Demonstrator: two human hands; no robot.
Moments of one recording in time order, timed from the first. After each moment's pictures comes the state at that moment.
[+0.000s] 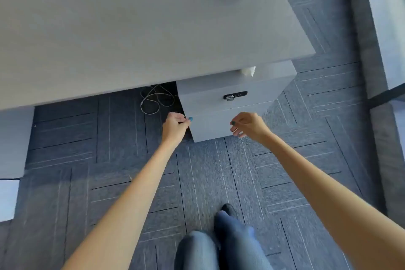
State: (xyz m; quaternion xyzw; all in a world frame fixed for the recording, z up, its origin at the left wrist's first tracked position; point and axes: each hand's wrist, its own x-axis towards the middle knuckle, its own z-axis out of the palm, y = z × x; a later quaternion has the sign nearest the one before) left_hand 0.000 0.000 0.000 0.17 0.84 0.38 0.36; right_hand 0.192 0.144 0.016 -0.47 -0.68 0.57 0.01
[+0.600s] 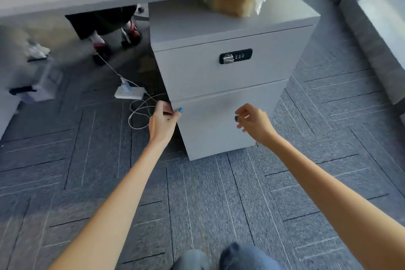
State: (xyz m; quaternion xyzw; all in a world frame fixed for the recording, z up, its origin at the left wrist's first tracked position) left_hand -0.005 0.011 -0.161 0.30 0.83 0.45 0.16; right_hand 0.204 0.156 -0.159 -0.44 -0.77 0.44 0.16
